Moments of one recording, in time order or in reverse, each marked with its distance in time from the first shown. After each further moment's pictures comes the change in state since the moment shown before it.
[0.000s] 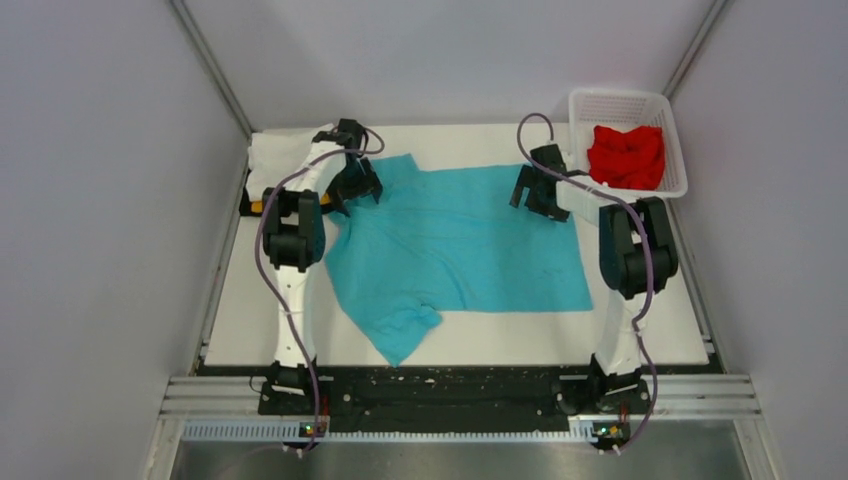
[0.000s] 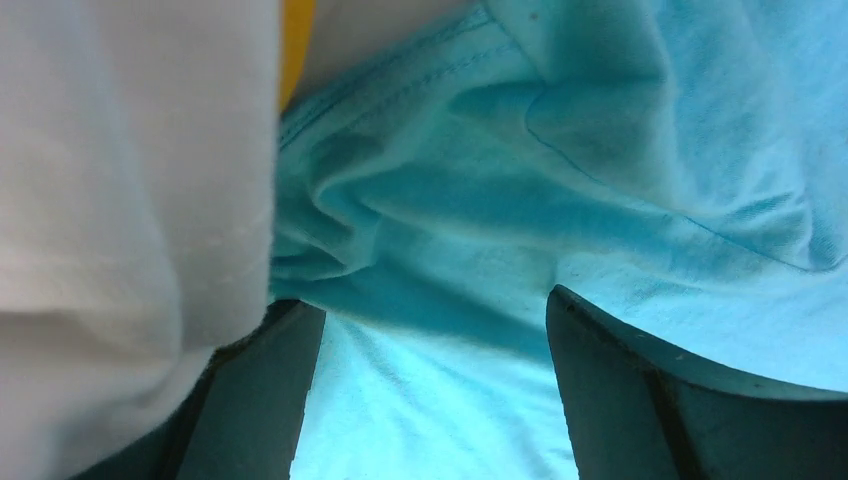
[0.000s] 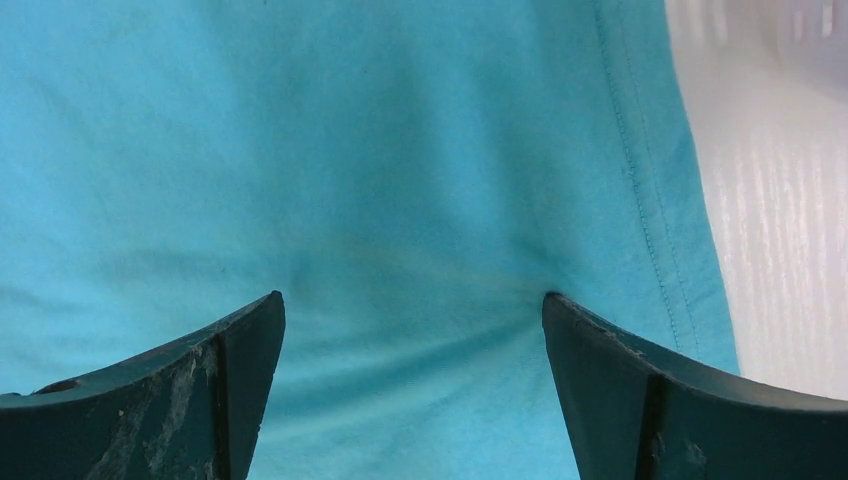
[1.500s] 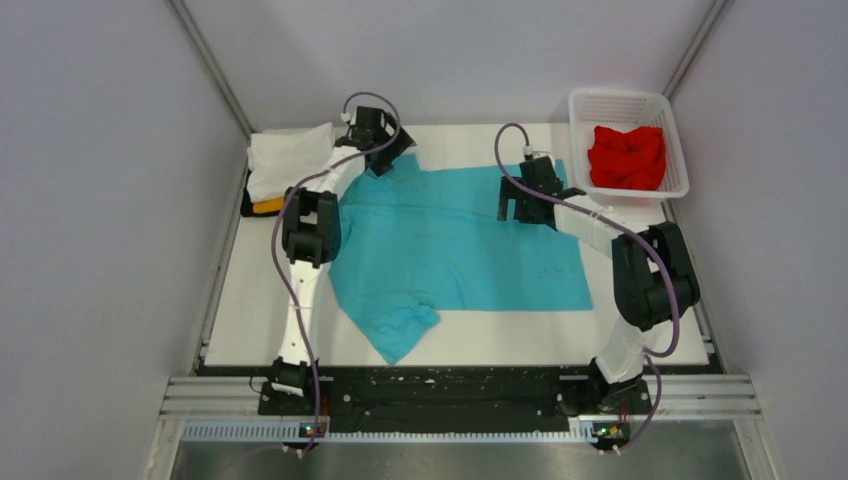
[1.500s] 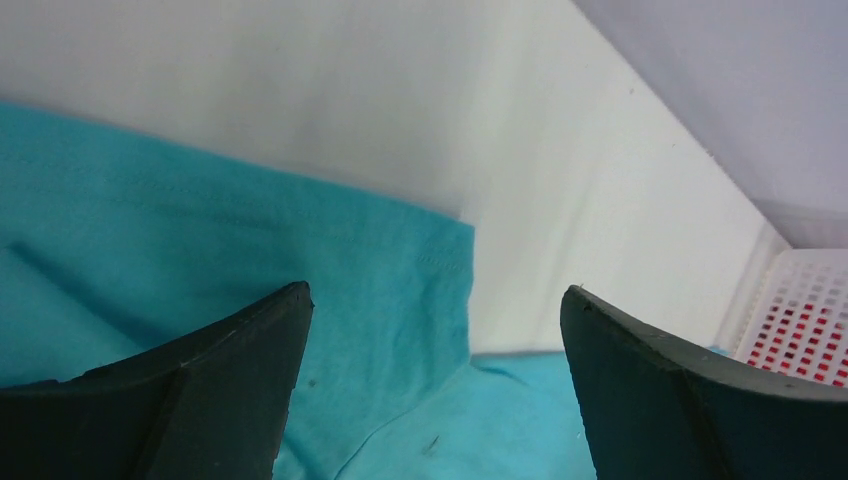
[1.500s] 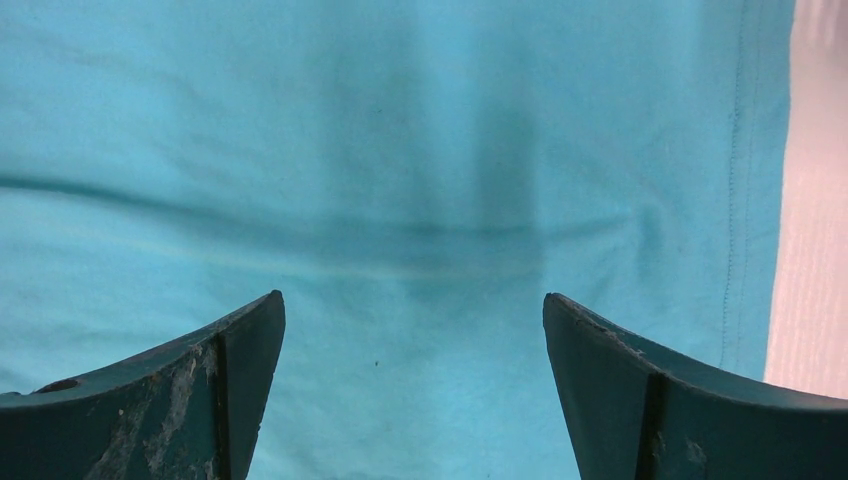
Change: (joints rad) left arm -0.066 0.153 0.138 0.610 0.159 -0.224; right arm 0.118 -0.216 -0.188 0.117 -0.041 -0.178
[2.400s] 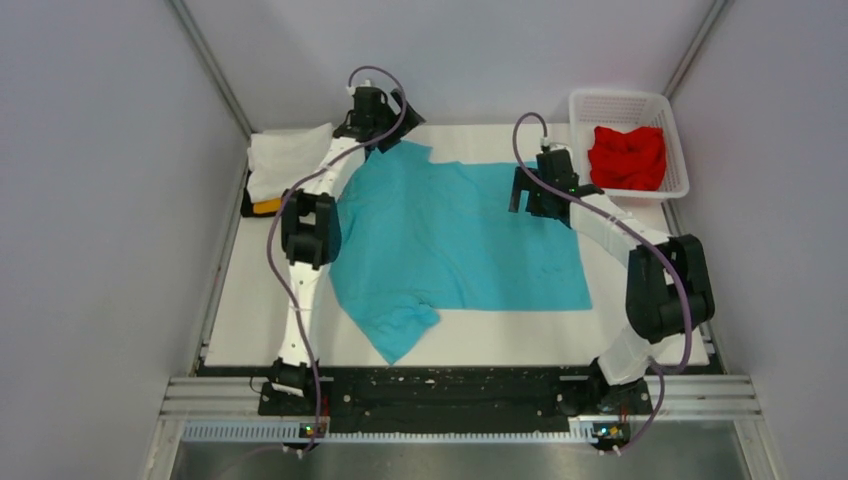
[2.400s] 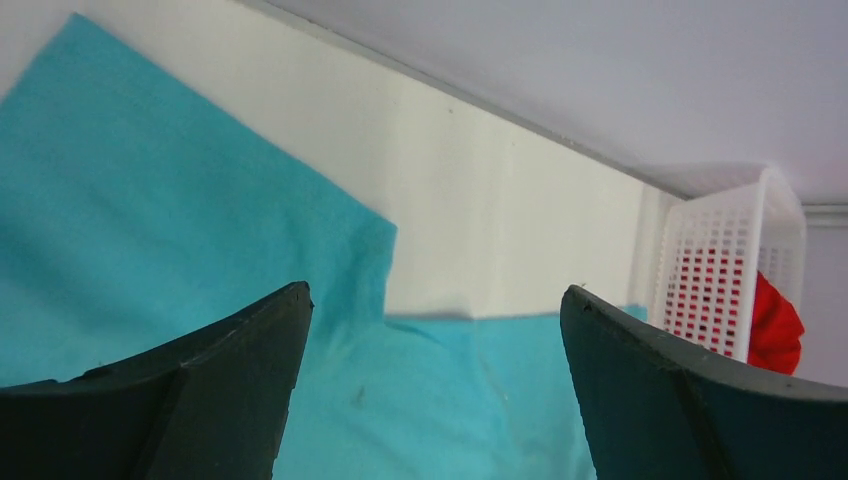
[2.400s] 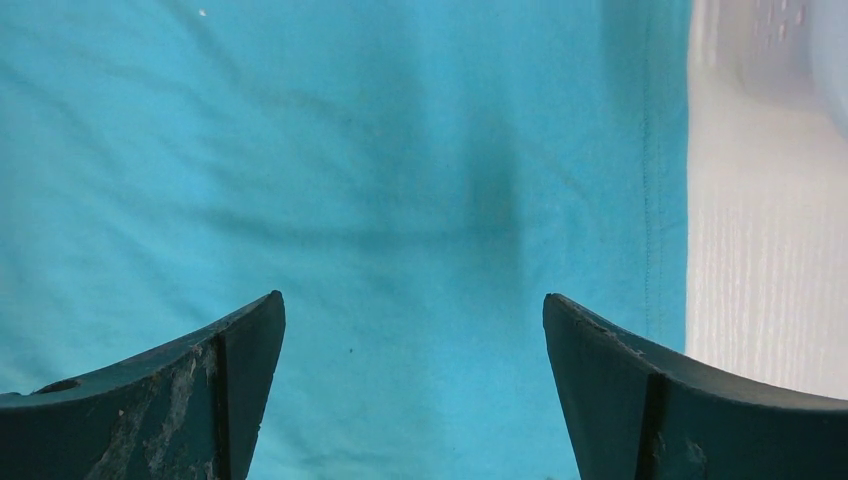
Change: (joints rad) left arm -0.012 0.064 0.187 0.106 0.098 0.040; right arm -0.061 -0.072 0.002 -0.041 -0.002 0.002
